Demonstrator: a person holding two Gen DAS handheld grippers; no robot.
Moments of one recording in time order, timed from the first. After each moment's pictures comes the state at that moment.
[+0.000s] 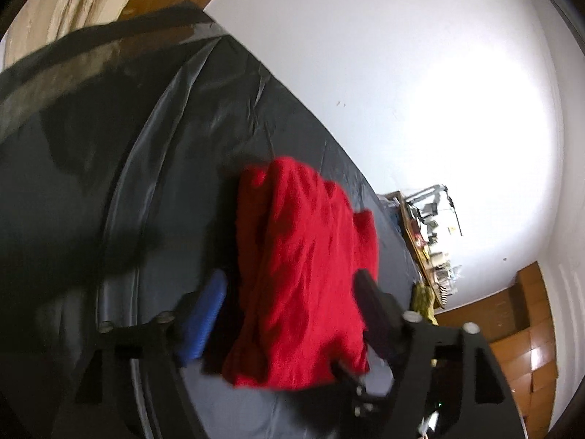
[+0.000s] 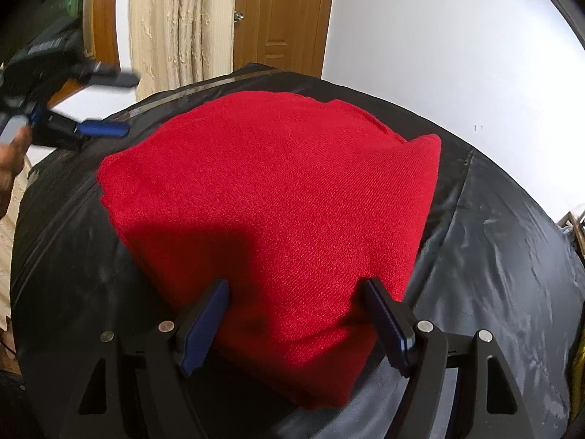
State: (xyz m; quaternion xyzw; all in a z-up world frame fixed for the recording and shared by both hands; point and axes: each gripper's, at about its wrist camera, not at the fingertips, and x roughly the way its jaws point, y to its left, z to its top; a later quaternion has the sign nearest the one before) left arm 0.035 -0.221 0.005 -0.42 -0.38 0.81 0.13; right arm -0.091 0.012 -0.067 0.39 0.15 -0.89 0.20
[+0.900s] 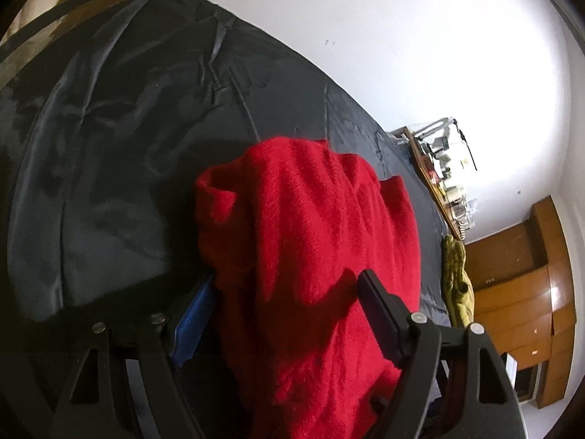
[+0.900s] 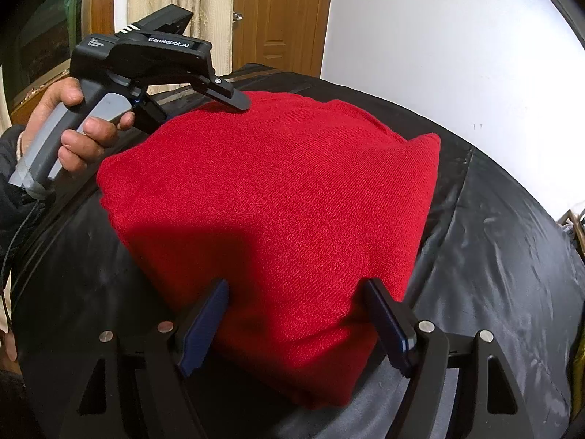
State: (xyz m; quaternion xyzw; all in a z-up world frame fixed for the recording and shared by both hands) left arm -0.056 -0.180 -0.039 -0.50 -0.29 0.79 0.19; right arm -0.091 0.015 -0.067 0.39 0.15 -0.89 0.20
